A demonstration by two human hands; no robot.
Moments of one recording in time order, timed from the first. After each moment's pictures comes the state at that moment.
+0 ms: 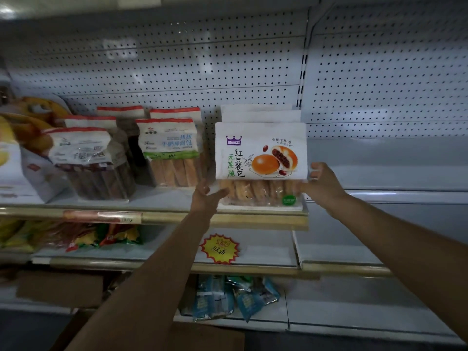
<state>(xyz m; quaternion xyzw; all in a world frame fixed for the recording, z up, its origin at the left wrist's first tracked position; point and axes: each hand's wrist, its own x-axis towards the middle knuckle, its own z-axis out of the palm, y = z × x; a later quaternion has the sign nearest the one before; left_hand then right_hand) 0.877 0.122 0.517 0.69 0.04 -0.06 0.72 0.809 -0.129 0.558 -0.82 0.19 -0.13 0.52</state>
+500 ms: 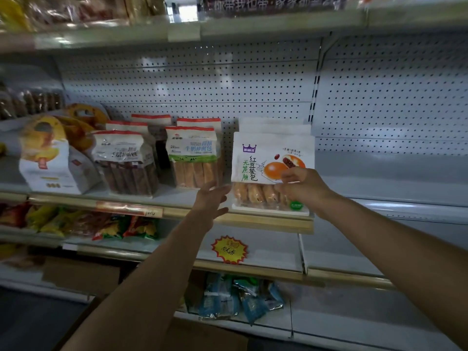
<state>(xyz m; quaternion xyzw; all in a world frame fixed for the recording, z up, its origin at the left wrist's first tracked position) 0.812 0.150 0.560 0.64 0.05 -0.07 0.77 0.765 -0.070 0.603 -0.84 0.06 -0.07 0.54</state>
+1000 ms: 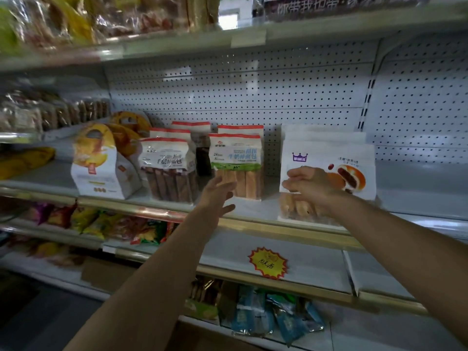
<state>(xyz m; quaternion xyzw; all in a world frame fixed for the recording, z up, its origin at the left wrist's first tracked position) 0.852 0.262 0.583 0.63 0.06 -0.04 0.78 0.830 0.036 0.610 -0.80 0.05 -0.05 0.59</state>
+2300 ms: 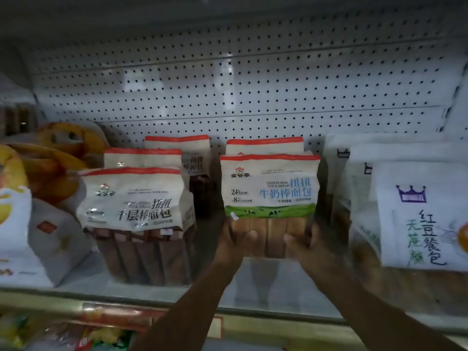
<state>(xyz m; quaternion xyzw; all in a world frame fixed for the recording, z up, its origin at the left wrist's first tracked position) 1.158 0.309 0.420 0.73 -0.10 0.03 0.68 1.087 0.141 0.443 -0.79 0.18 -0.17 0.56</state>
